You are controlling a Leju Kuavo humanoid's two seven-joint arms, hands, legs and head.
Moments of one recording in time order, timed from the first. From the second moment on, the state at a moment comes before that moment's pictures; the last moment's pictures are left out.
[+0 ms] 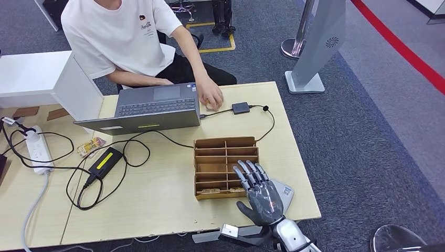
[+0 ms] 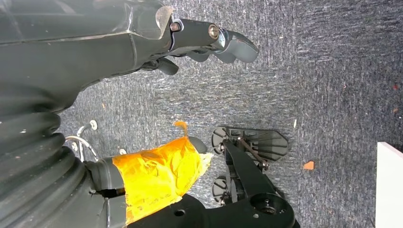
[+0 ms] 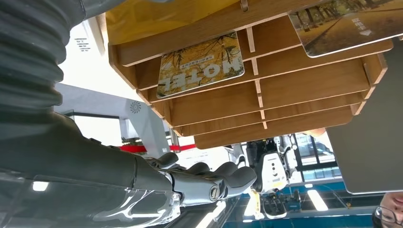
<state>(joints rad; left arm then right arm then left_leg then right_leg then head) -0.10 0.07 -1.36 -0.14 1.49 0.31 -0.24 -0.09 -0.03 0.60 -1.18 1.19 -0.63 -0.10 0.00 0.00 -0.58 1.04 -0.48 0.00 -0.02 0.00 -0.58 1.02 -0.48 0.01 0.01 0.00</state>
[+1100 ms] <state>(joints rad) -0.10 0.07 -1.36 -0.14 1.50 0.30 -0.24 -0.07 -0.02 0.55 -1.20 1.12 -0.62 -0.13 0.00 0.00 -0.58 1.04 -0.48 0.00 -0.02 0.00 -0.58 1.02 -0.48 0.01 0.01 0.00</state>
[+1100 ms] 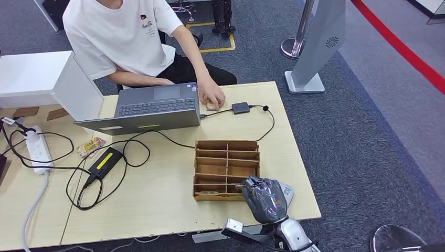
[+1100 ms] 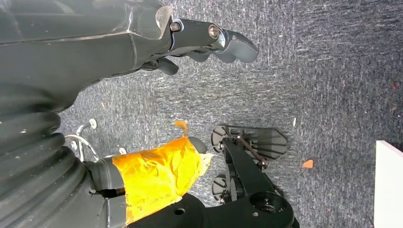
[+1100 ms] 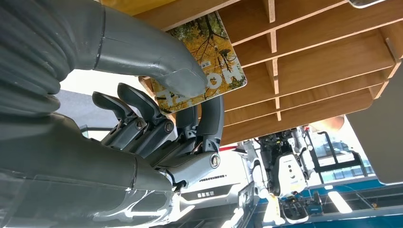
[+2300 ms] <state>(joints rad) -0.10 0.08 -1.40 -0.14 1.54 0.34 -0.22 -0.29 -0.18 0.51 -1.72 0.98 -0.21 -0.08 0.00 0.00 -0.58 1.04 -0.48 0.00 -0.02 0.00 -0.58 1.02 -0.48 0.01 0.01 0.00</state>
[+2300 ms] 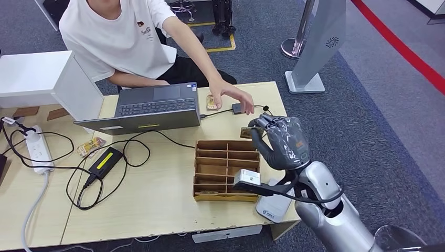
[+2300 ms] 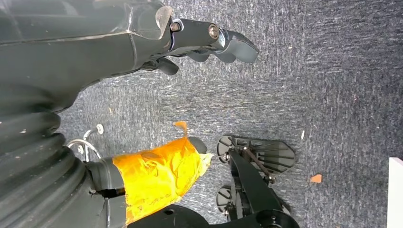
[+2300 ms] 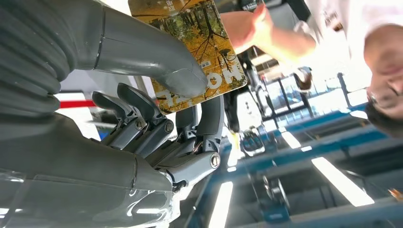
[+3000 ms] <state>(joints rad) -0.12 0.08 -1.47 -0.14 1.47 0.33 -0.22 -0.59 -0.05 0.61 -1.36 1.40 -0.42 0.06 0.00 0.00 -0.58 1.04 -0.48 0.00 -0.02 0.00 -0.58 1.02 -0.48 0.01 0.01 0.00</state>
